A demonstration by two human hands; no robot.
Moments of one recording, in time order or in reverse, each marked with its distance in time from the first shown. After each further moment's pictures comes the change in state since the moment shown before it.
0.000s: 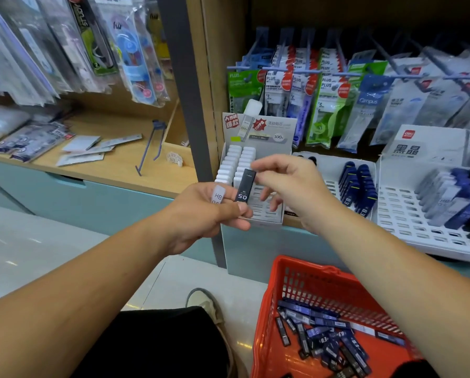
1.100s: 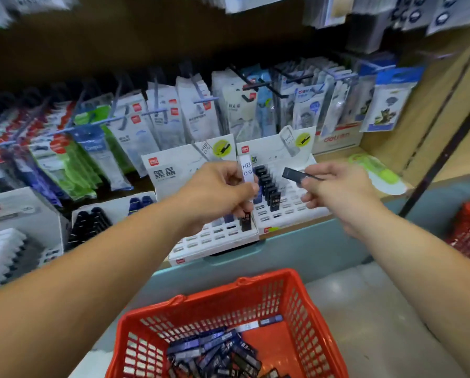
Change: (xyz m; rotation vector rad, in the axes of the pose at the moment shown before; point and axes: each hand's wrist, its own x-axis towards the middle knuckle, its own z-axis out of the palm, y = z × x) left_hand 0.078 0.116 0.366 0.337 -0.401 0.363; right_hand -0.155 0.066 -0.386 0.094 0.819 0.251
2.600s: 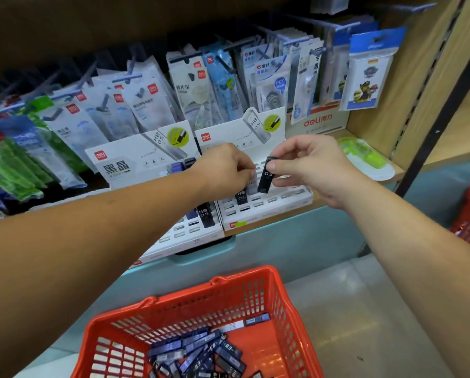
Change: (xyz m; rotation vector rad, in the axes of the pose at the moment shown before) left_hand 0.097 -0.009 0.068 0.792 0.007 0.181; right_hand 0.052 0.021 -0.041 0.099 -0.328 -0.129
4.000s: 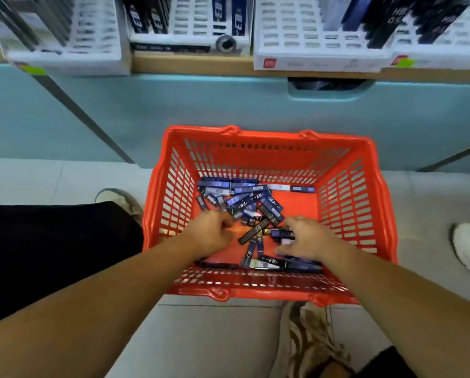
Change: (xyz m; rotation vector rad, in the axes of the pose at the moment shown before) left_hand -0.363 -0.187 0.217 -0.329 -0.423 -0.532; right_hand -0.210 0.270 0.158 -1.364 -0.899 0.458
